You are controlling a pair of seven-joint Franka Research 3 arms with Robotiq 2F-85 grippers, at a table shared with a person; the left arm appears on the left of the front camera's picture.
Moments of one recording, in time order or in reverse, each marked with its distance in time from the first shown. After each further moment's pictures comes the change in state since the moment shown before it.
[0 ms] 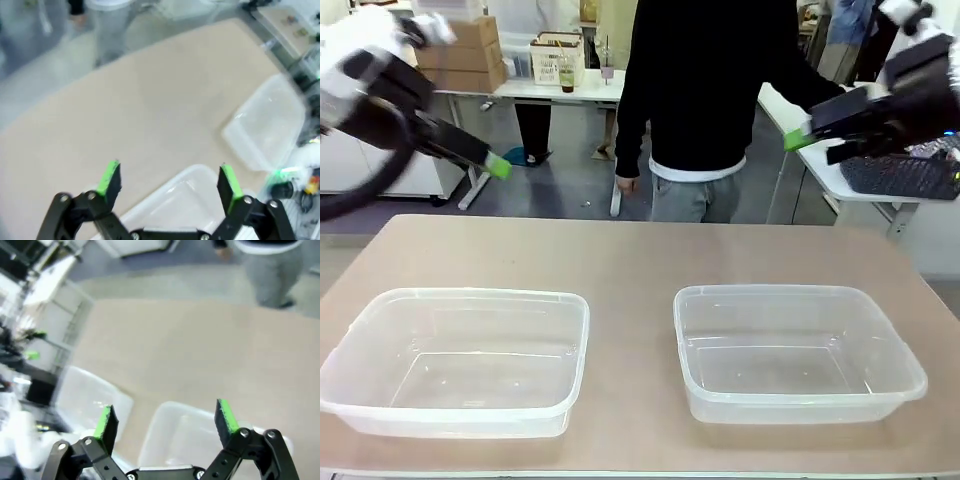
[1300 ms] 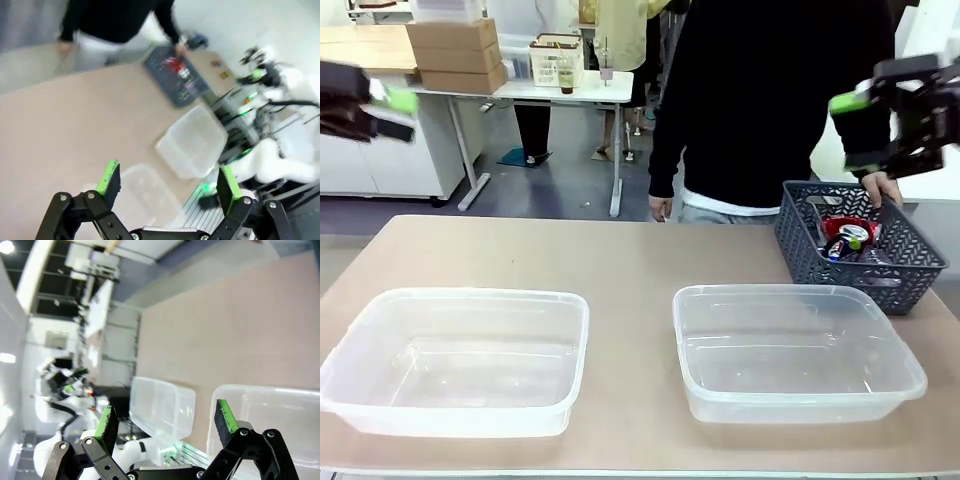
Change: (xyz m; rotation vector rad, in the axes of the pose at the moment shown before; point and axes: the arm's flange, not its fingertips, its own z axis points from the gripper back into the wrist) left arm -0.033 0.041 0.063 -0.246 -0.109 0.234; right arm 0.002 -0.026 -0.017 0.201 0.073 -0.439
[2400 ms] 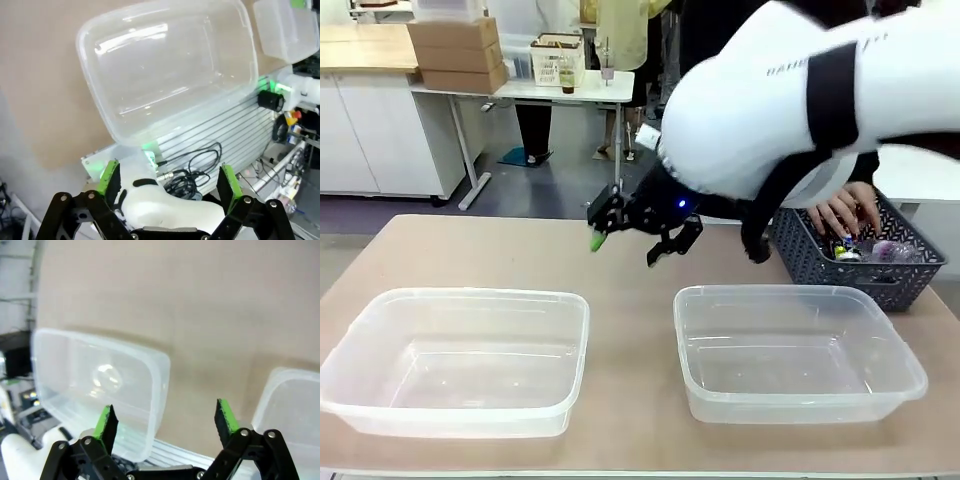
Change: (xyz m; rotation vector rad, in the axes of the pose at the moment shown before) left arm -0.089 -0.027 0.050 0.379 0.645 0.267; right arm -0.108 0.084 -0.283 -0.520 0.369 0.183
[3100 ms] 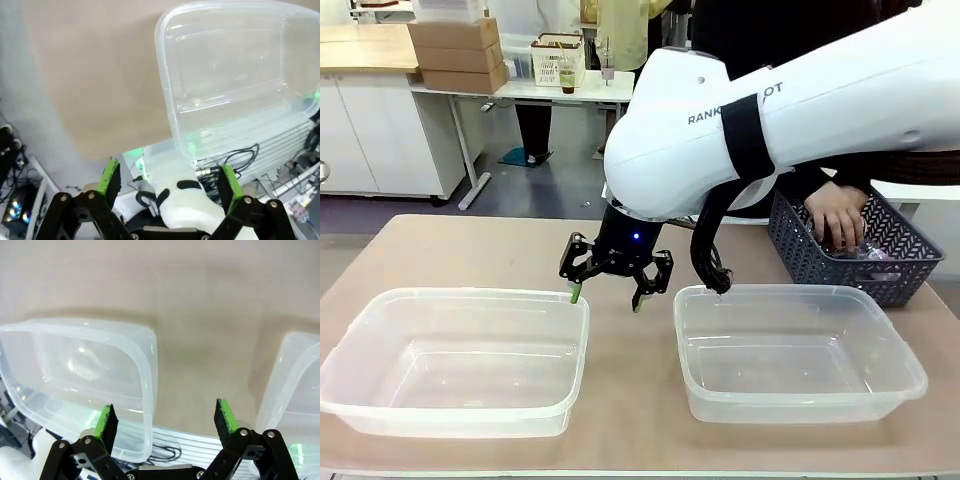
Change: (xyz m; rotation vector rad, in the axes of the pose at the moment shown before) left arm 0.033 0.059 -0.040 0.164 0.168 0.095; right arm 0.001 0.020 -0.051 -0.137 0.196 -0.099
